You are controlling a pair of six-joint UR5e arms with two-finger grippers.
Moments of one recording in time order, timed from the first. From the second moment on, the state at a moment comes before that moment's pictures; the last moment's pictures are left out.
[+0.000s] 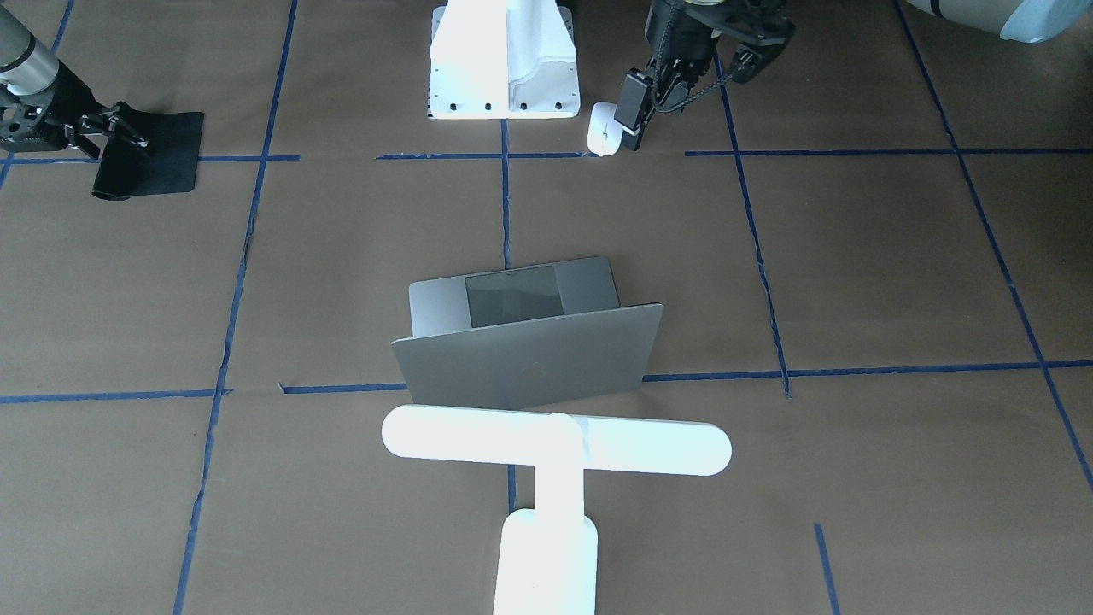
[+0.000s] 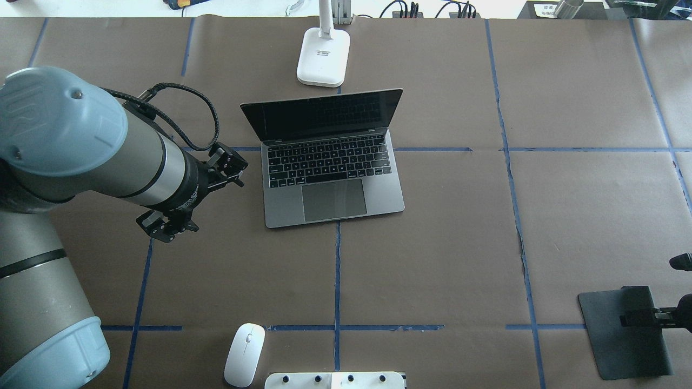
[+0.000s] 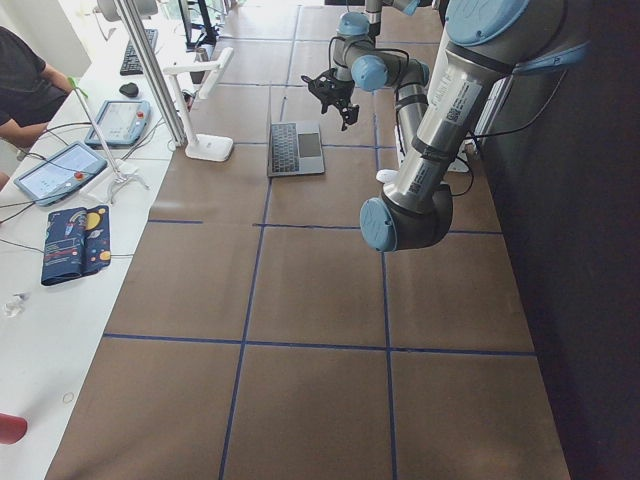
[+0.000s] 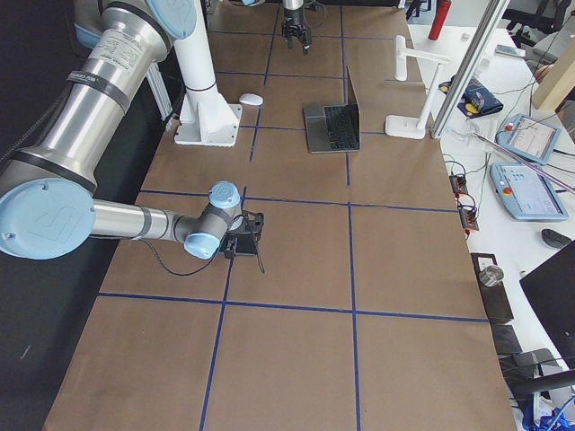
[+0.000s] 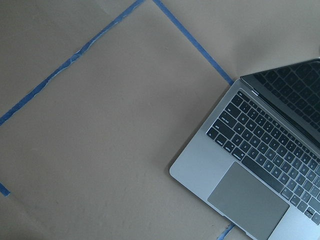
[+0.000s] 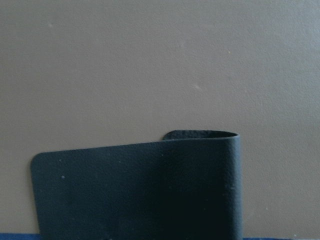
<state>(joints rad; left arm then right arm) -0.59 -2.11 -2.24 -1.21 -1.86 -1.99 0.48 -2.14 1.84 -0.50 1.96 1.29</state>
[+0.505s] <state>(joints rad) -0.58 -2.11 -2.24 -1.21 -1.86 -1.99 0.48 -2.16 1.84 -0.50 1.95 1.29</state>
